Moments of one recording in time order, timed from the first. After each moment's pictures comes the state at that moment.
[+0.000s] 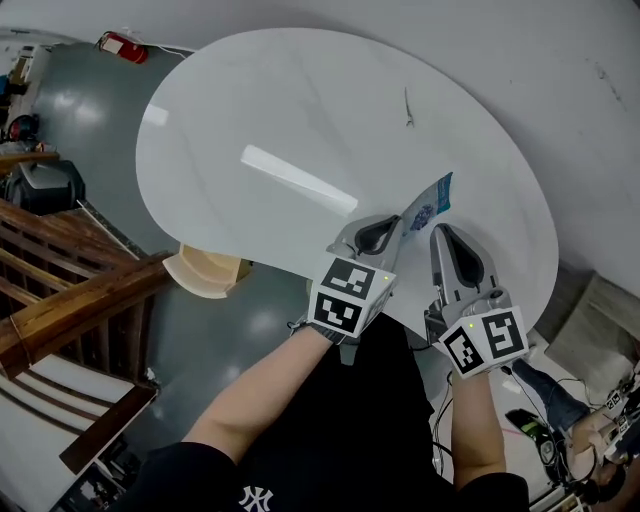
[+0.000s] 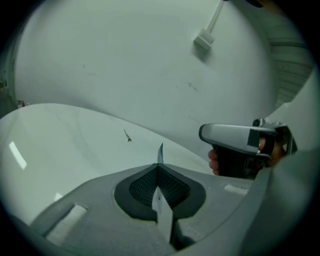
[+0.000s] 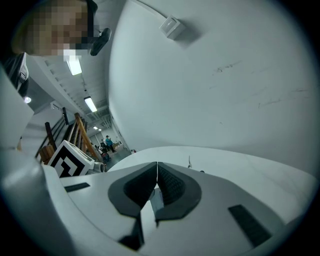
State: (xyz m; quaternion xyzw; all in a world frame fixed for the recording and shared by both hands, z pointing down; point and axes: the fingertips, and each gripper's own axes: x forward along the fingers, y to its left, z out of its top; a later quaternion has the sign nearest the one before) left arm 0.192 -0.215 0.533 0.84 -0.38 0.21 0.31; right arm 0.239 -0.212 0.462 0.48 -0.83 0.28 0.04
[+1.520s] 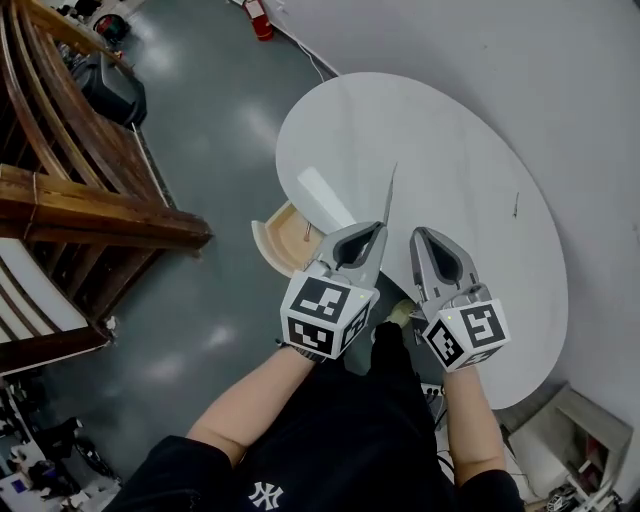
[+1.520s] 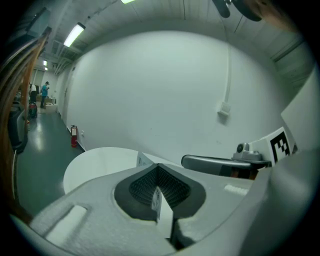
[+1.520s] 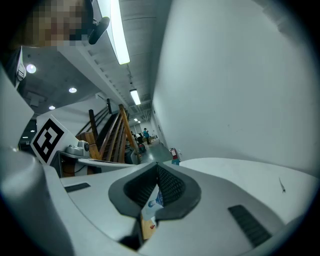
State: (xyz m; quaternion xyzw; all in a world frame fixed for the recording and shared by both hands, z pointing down) left arm -0.115 -0.151 0.356 0.77 -0.59 0.07 0.23; right arm -0.066 -0.165 0.346 0.29 -0.94 0.18 0.06
